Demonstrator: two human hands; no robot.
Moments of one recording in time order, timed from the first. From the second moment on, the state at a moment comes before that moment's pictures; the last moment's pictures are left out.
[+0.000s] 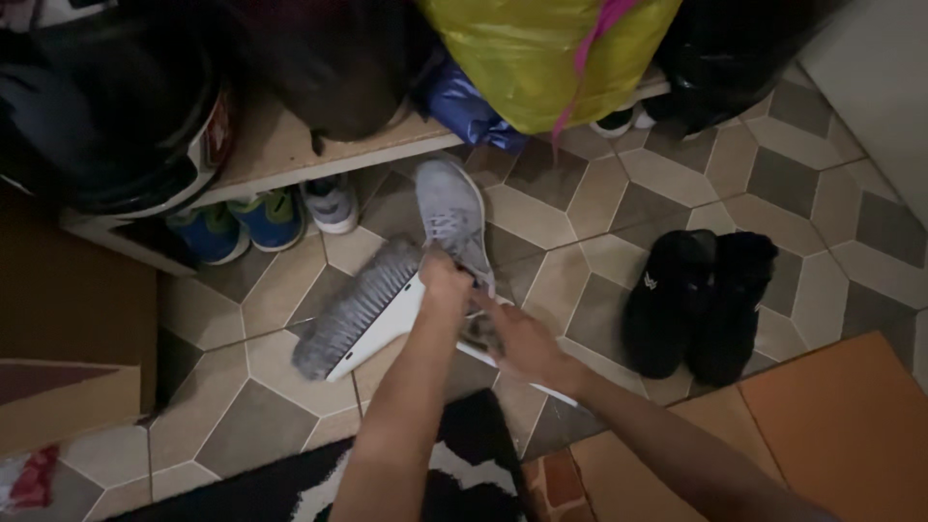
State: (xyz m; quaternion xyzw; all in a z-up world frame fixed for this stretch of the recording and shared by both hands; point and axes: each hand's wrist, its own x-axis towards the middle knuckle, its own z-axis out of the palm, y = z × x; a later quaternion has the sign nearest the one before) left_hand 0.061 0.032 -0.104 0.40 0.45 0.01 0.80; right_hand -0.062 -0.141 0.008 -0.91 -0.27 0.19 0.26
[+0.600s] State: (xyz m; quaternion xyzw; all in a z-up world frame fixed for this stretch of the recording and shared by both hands) left_hand -0.037 0.008 -0.042 0.97 -0.19 0.05 0.14; right_hand 0.045 -0.262 -0.056 -0.83 -0.06 0.07 0.56
